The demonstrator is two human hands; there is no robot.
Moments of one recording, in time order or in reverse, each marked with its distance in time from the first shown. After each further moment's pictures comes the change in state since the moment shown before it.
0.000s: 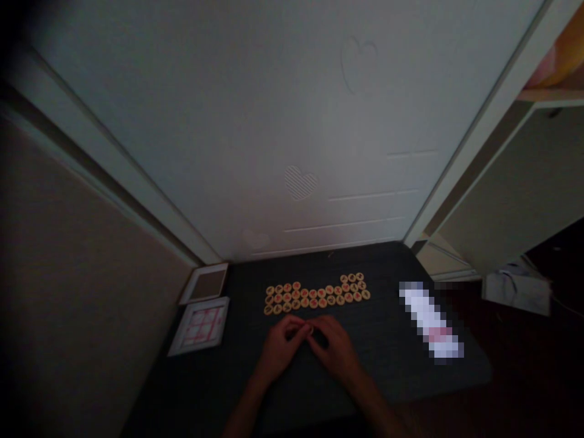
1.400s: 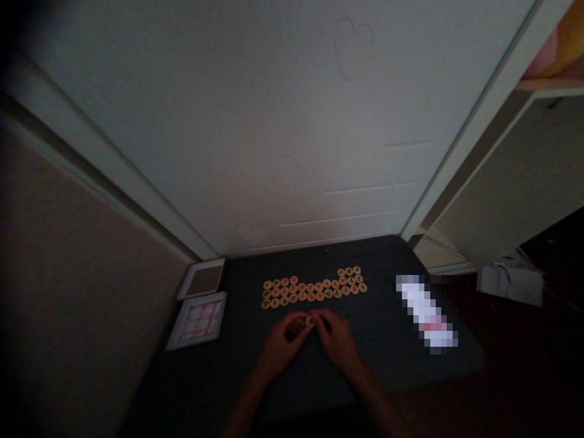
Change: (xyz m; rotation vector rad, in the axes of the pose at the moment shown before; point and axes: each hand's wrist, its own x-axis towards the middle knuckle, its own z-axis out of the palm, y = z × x) left_hand -0.008 0.002 0.007 0.146 -0.028 0.111; right_hand 0.003 0.002 -0.006 0.064 0.025 0.220
